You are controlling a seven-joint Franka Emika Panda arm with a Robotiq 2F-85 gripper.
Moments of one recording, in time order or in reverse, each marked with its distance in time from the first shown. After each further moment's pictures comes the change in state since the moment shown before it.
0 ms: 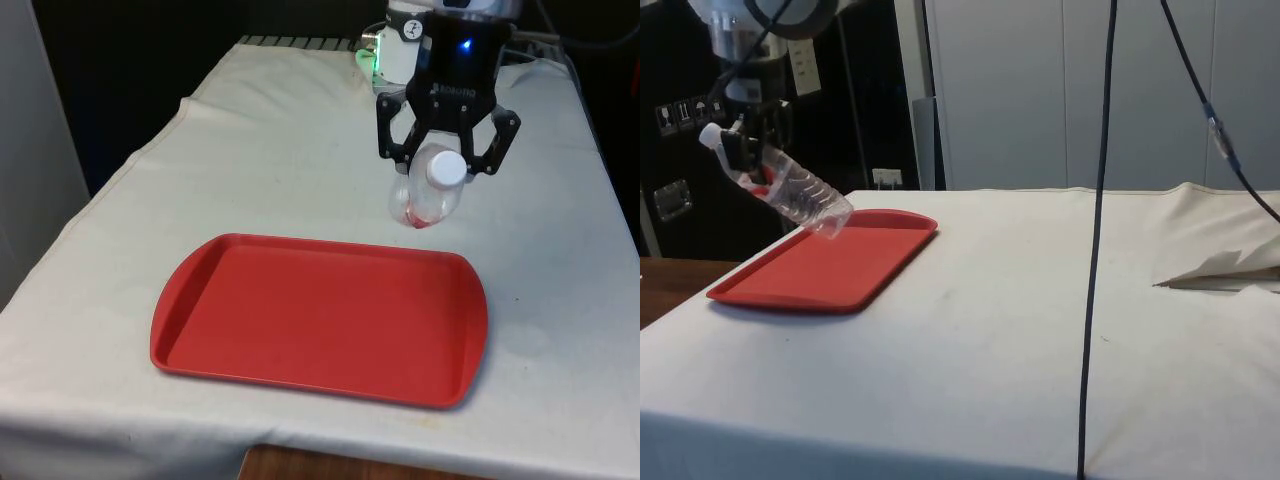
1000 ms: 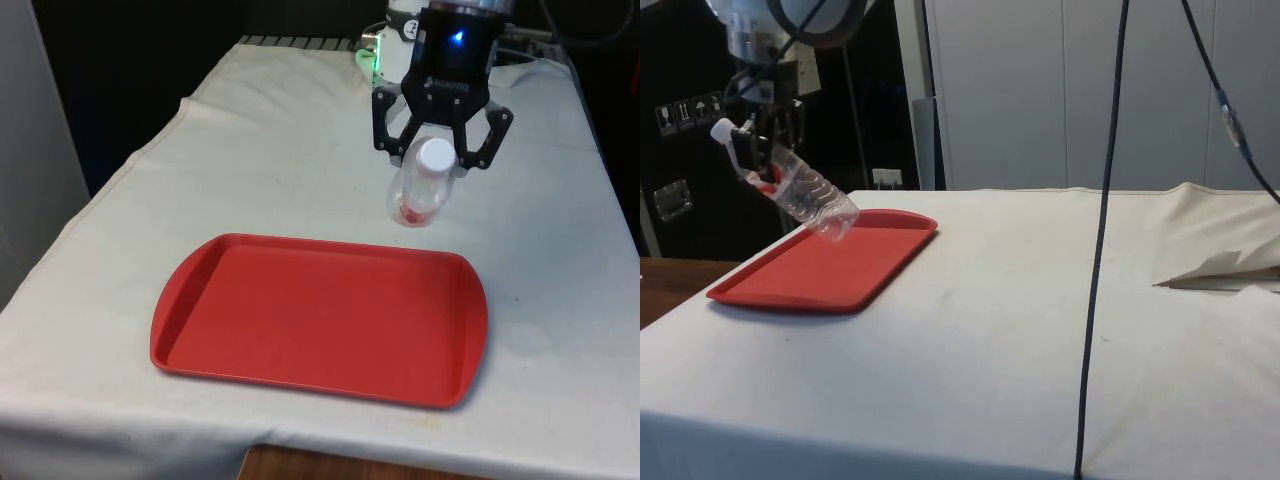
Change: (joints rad) arm 0.001 -0.075 -0.010 -0.144 -0.039 0.119 0.088
